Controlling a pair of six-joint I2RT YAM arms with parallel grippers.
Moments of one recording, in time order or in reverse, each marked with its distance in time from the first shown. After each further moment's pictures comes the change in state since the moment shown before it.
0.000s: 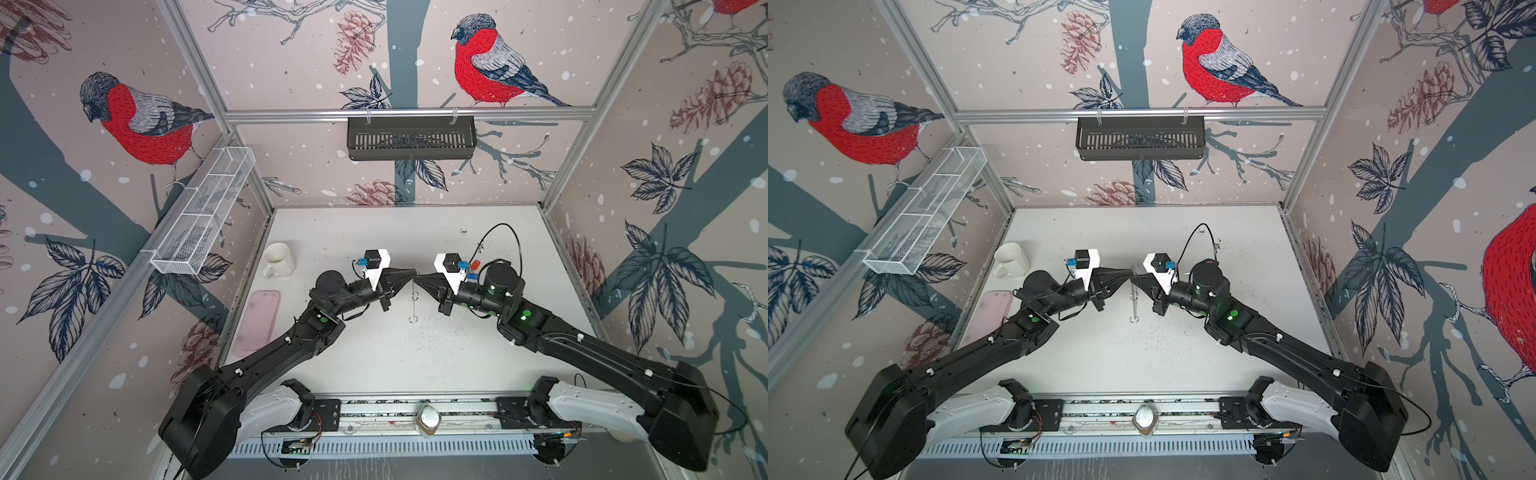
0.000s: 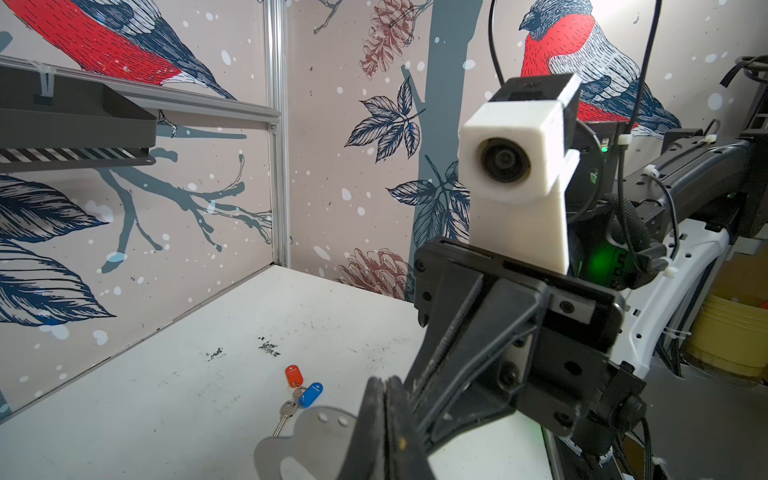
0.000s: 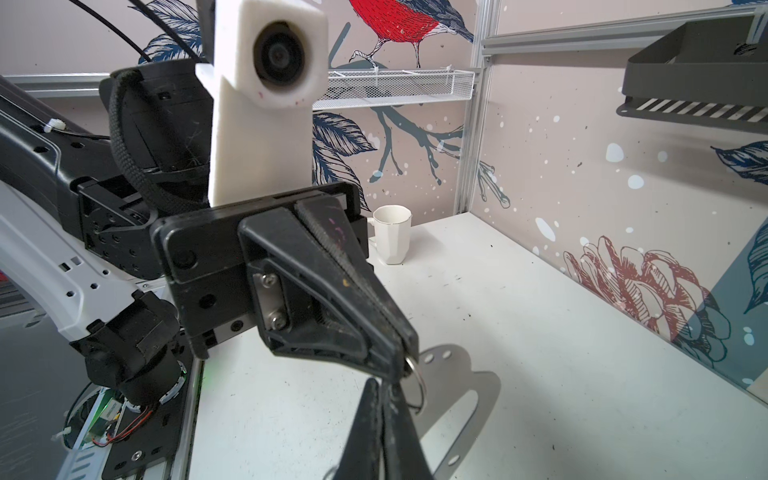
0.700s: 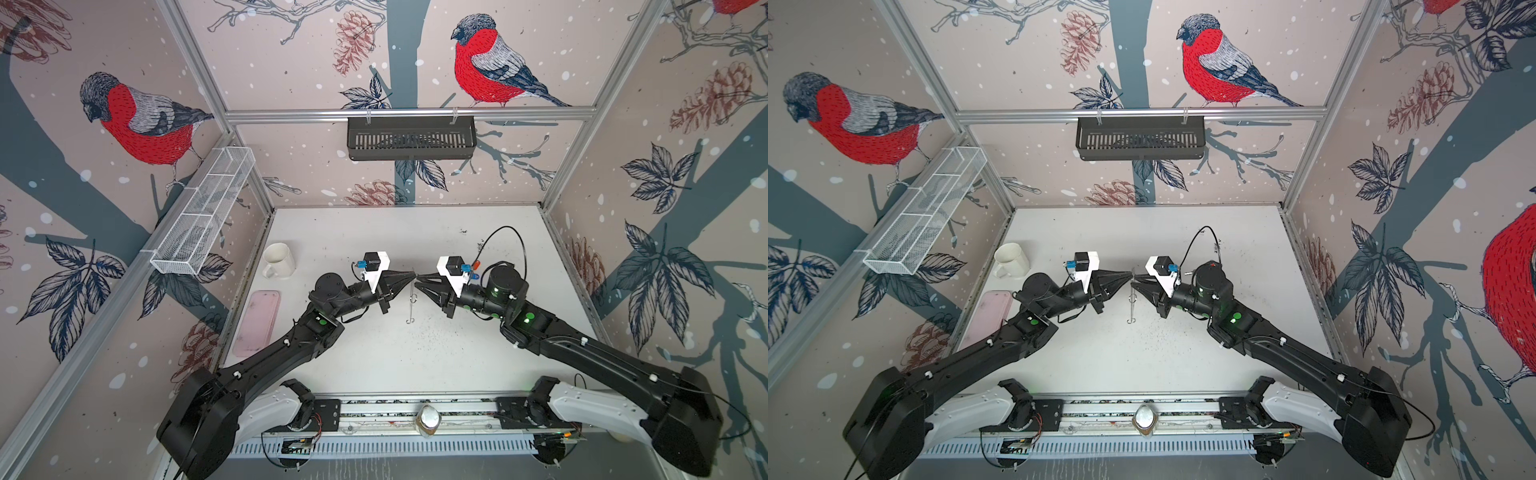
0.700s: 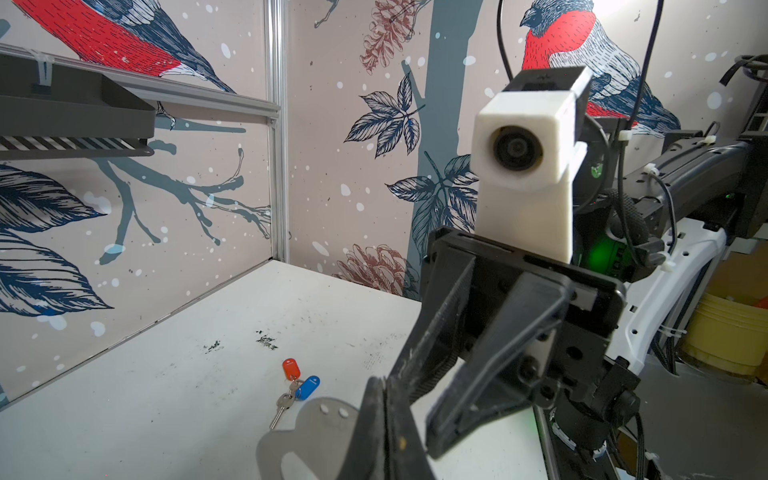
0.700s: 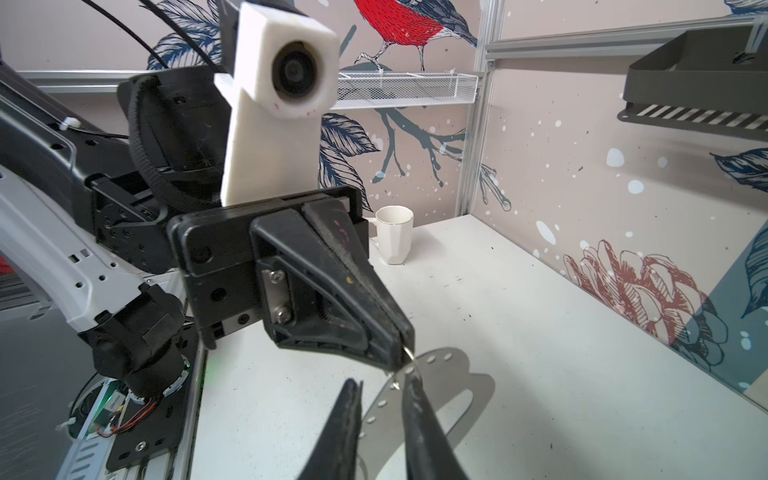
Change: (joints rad) left arm -0.002 -0.021 -0.021 -0.005 -0.003 -0.003; right arm -0.016 -0.043 -0.032 -0.005 -0.022 -0.015
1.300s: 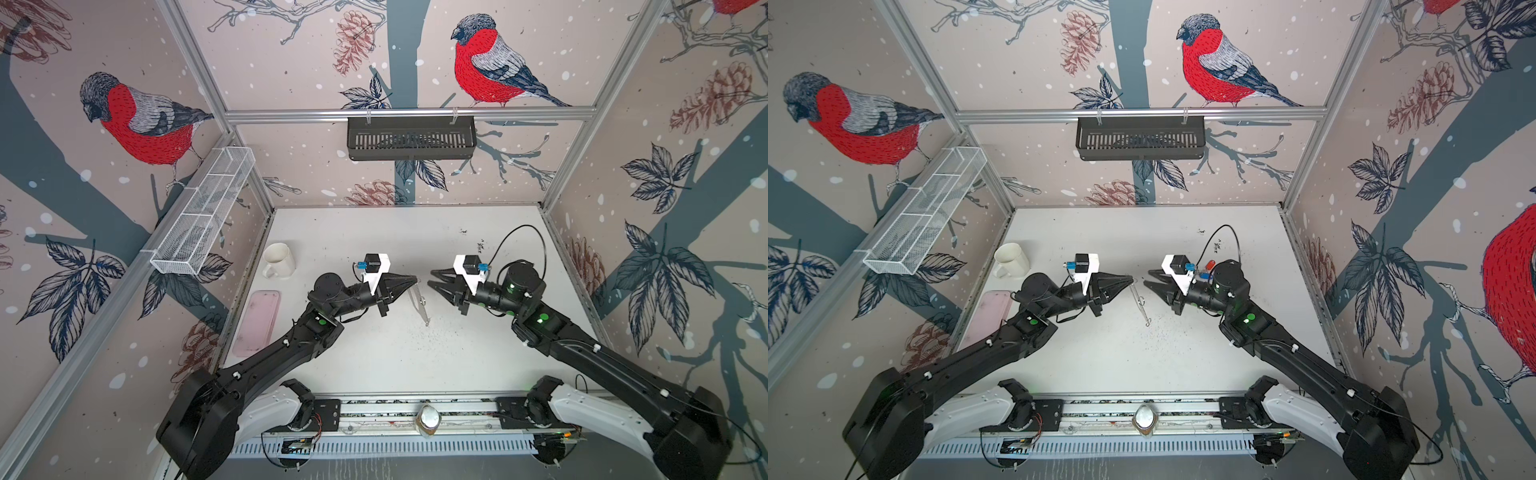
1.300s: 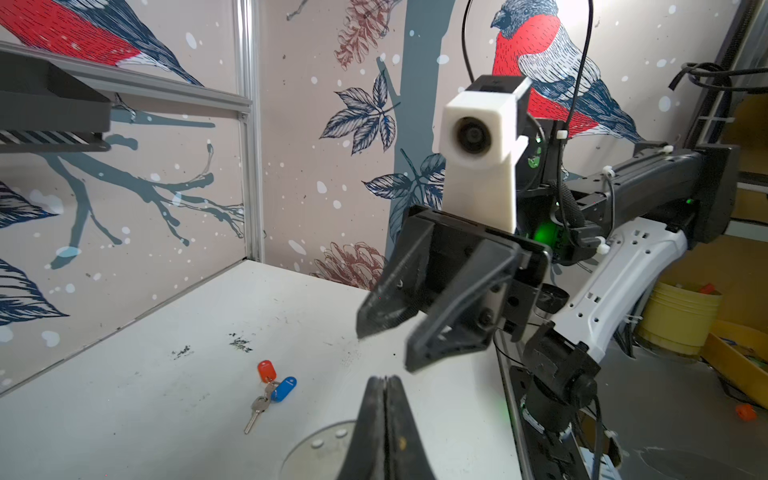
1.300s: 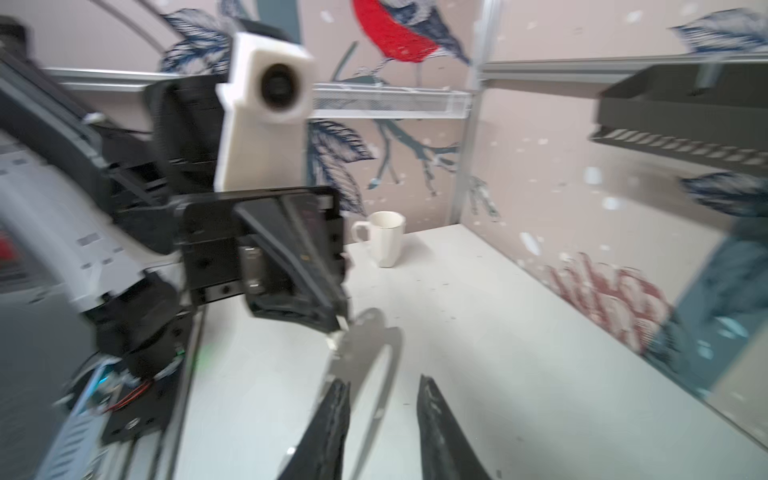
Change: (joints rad) left arm 0.003 -0.004 0.001 0.007 0.066 -0.021; right arm -0.124 -0.074 -0.030 -0.015 -0.107 -0.037
